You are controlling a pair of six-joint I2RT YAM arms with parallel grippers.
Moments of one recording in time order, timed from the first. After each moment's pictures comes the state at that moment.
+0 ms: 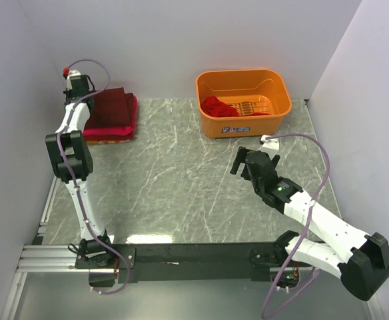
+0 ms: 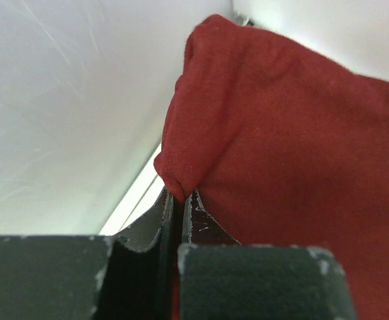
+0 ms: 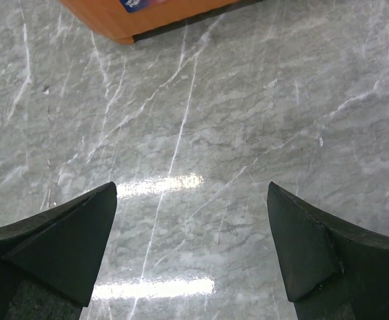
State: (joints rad) left arm 0.18 2.27 1.99 -0.29 -0.52 -0.05; right arm 0.61 0.98 0.67 -0.28 0.54 0.58
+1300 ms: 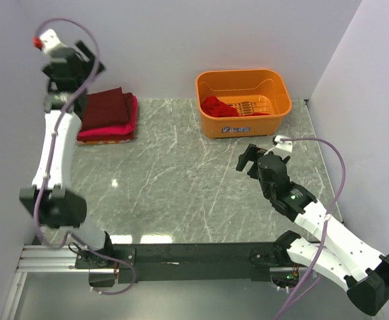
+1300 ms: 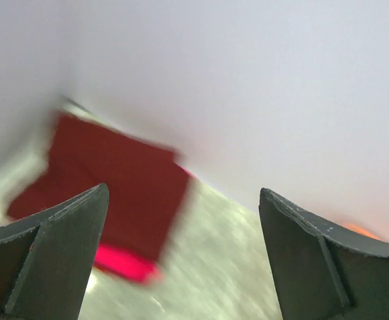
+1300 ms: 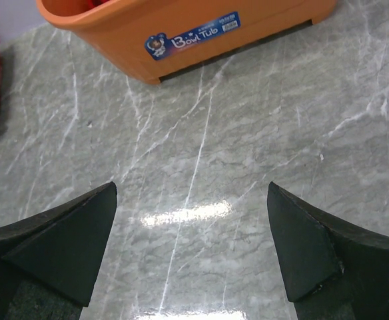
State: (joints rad) left arm 0.06 1.65 1.87 -0.40 -0.30 -0.48; right arm 0.61 0.83 0.69 -0.31 0.56 0.61
